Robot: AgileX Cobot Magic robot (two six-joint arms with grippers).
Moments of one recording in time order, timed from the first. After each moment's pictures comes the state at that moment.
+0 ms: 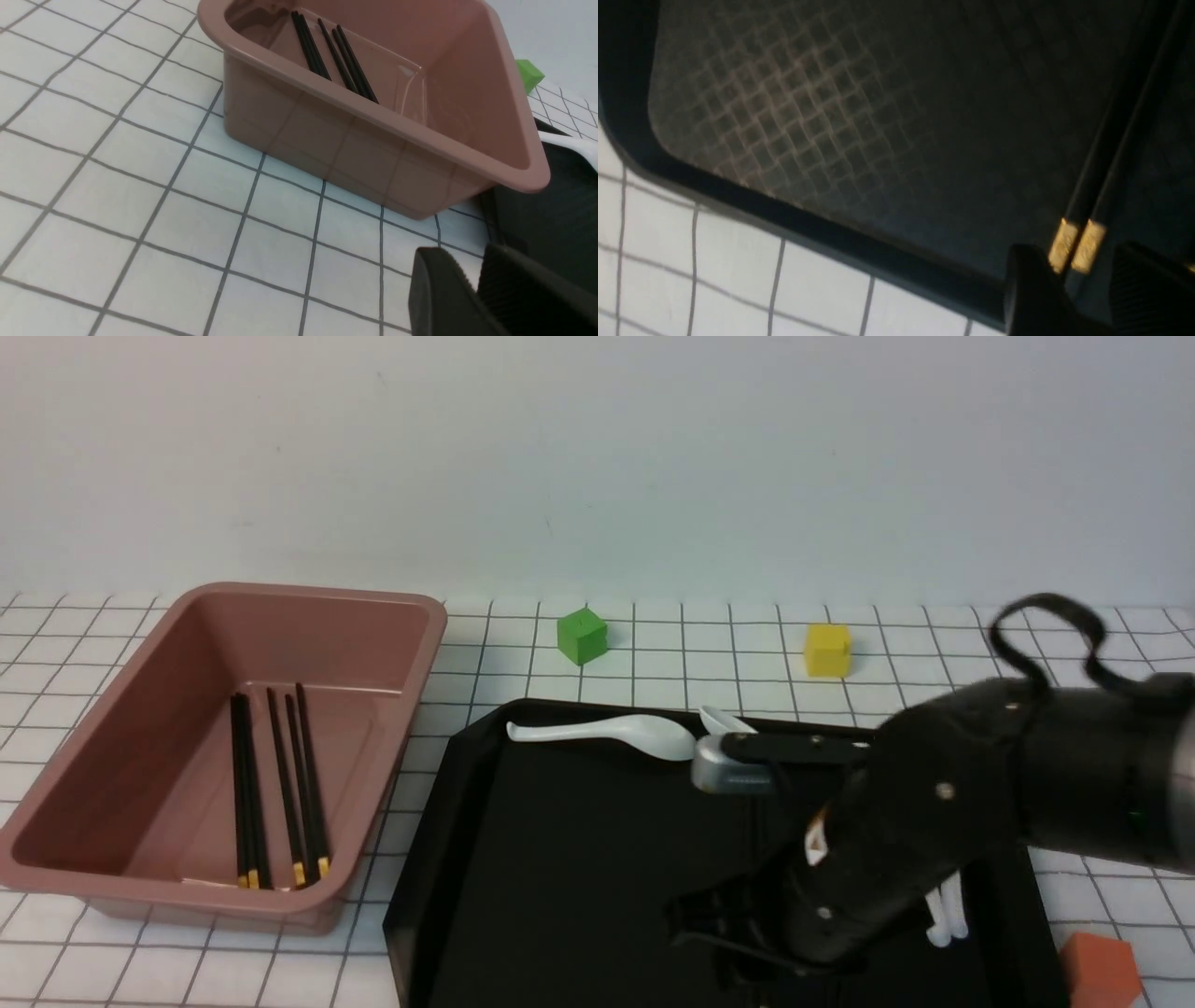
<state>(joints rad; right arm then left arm) 0.65 1.70 -1.02 0.21 0.63 0.44 -0.06 -0.01 0.03 0.05 0.38 -0.49</state>
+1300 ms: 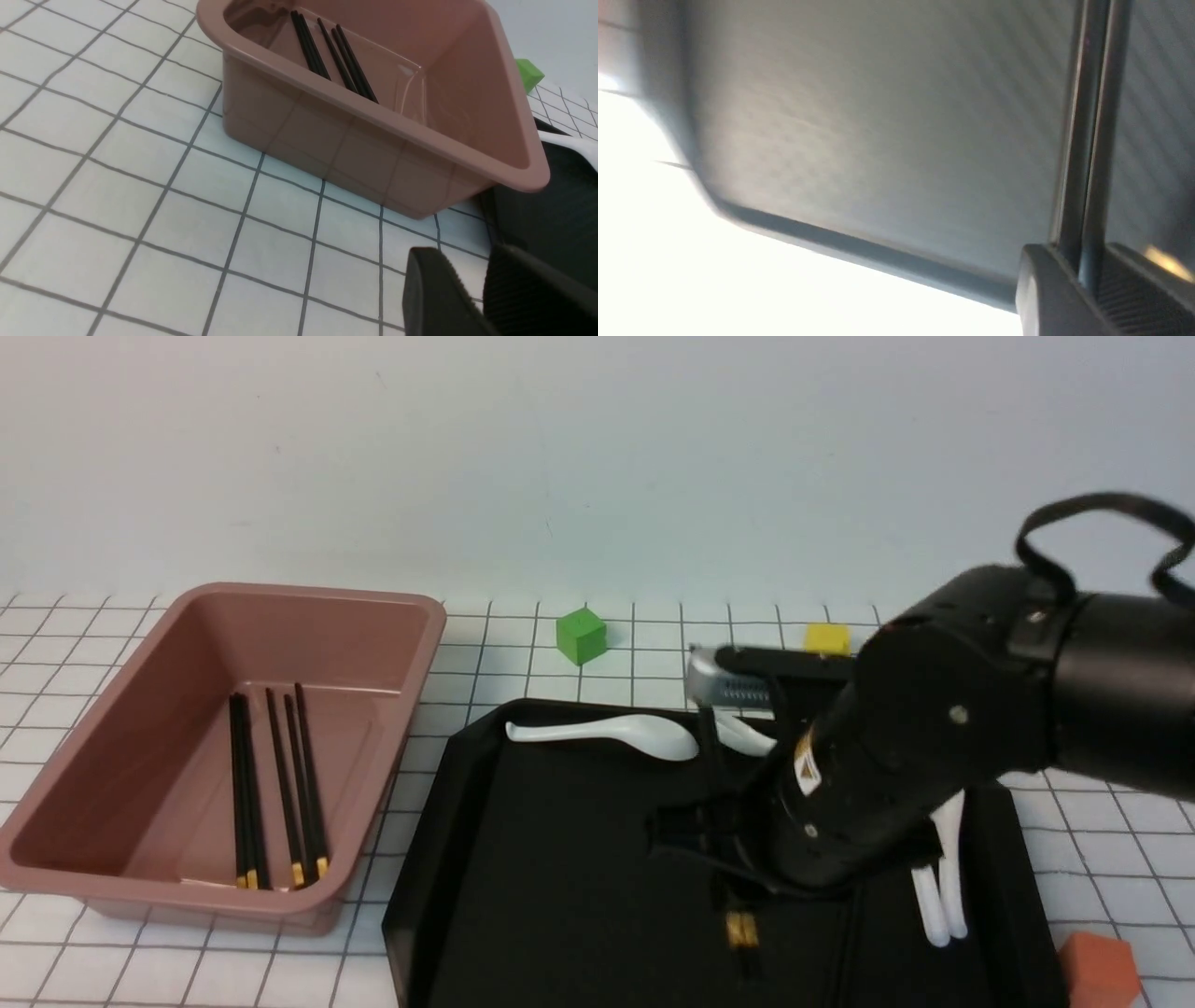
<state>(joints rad) 0.72 1.60 -1.20 0.09 0.76 0.64 -0.06 -0.01 0.03 0.05 0.38 -0.49</state>
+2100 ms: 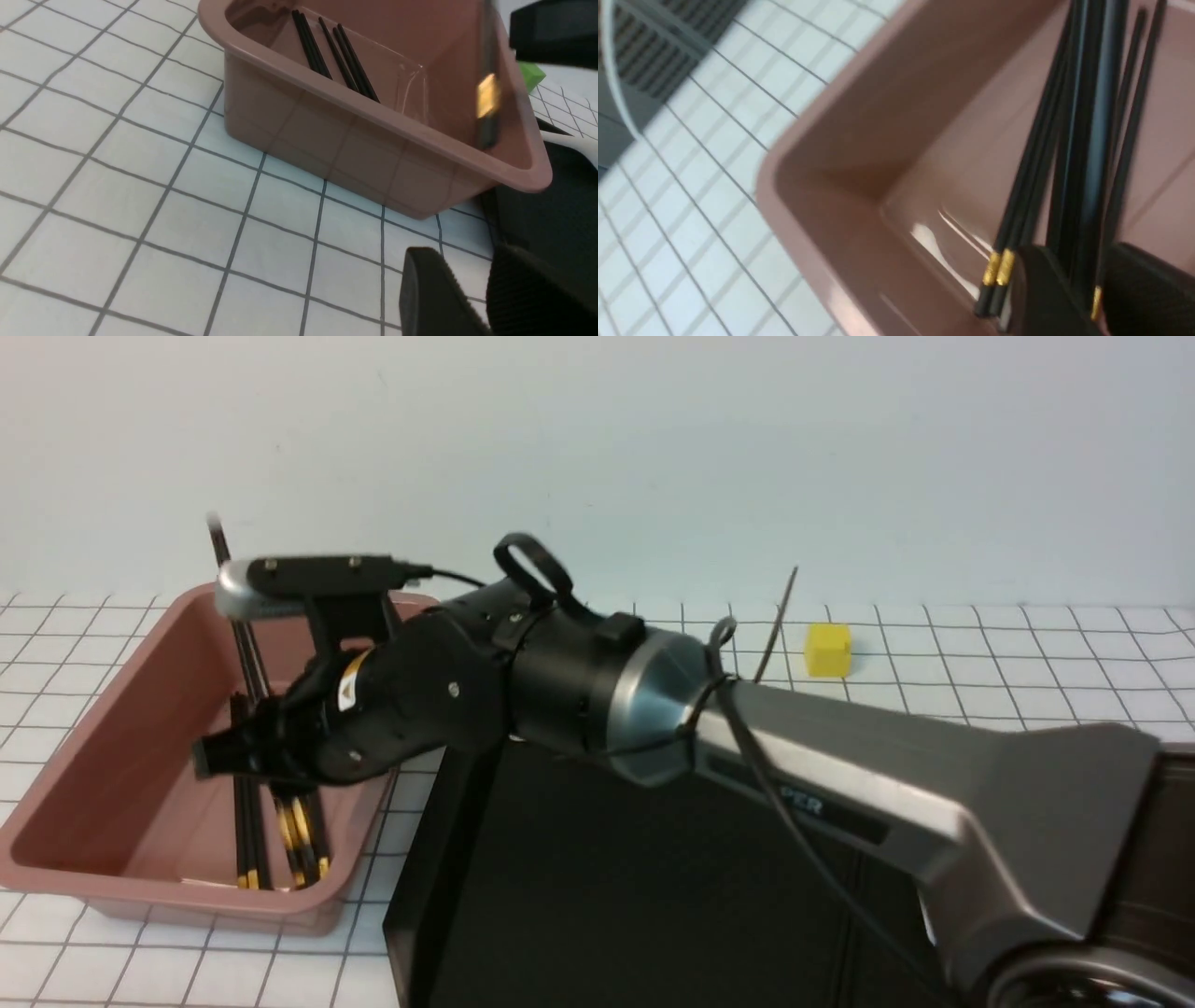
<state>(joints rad) 0.89 2.26 -2.00 0.28 0.50 0.25 -0.06 -0.01 0.03 0.05 0.38 -0.49</state>
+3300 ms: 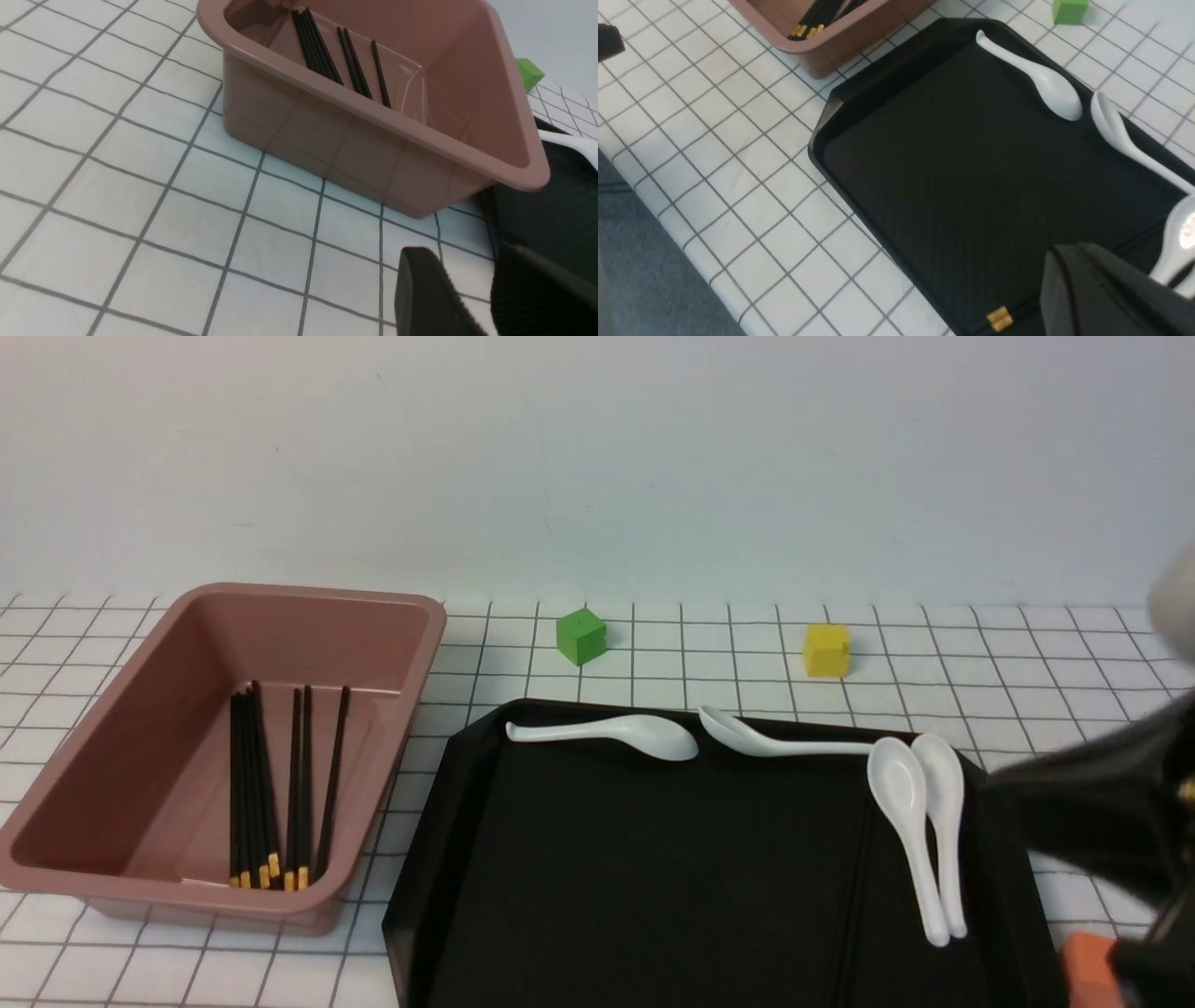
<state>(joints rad) 0.83 0.84 -0.89 -0.07 0.74 0.16 -0.06 -0.01 0.03 0.05 0.38 -0.49</state>
